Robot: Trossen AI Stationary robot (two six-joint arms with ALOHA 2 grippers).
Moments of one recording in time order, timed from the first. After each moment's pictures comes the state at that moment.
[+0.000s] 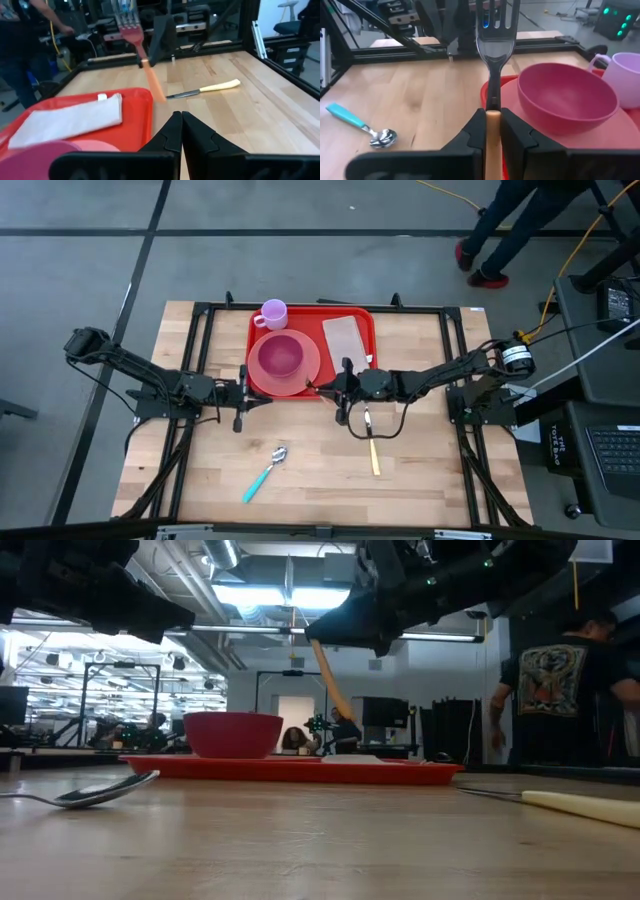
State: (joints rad) left arm -0.29 0.77 0.16 0.46 -0.32 0.06; right arm 0.09 1.65 0.83 0.54 0.19 0.07
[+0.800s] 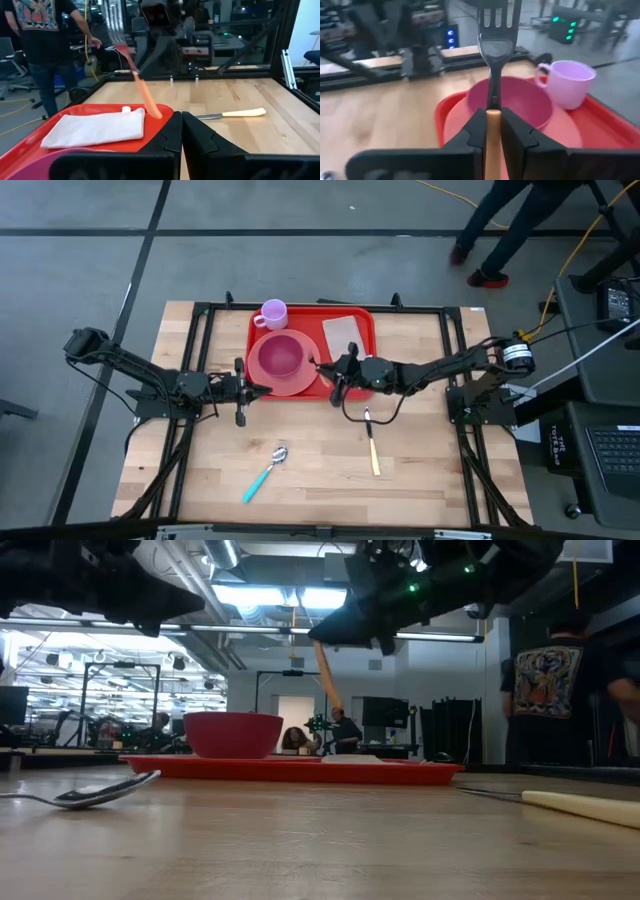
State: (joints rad) left arm -0.29 0.75 0.16 0.54 -0.45 0.02; right arm 0.02 1.64 0.84 0.58 0.32 0.10
